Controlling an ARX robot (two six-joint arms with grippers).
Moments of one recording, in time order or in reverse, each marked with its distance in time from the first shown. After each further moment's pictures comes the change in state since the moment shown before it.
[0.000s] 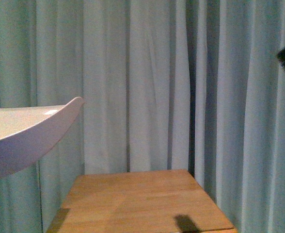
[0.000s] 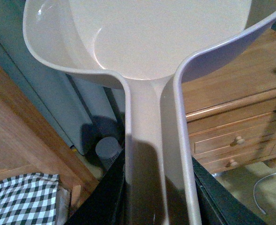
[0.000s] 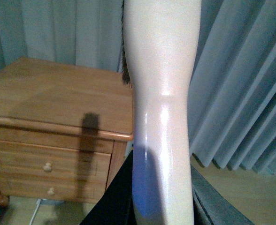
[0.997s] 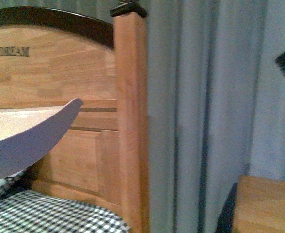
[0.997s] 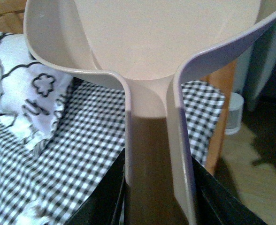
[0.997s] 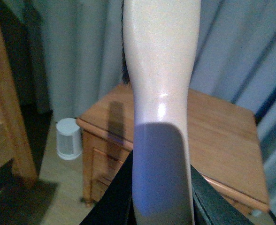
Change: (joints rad) left arm 0.000 0.000 -0.003 0.000 -0.001 -0.003; right arm 0.000 0.002 -0.001 0.000 0.001 0.003
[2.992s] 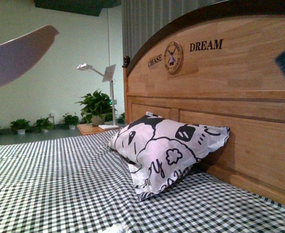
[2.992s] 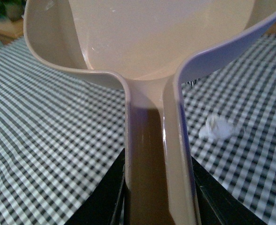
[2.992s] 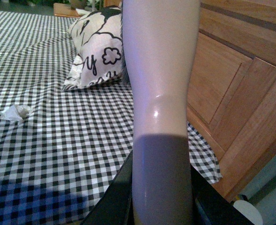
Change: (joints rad) left arm 0.395 0.861 0.678 -0.050 0.764 0.334; right arm 0.002 -0.002 -0.002 -0.001 0.000 0.000
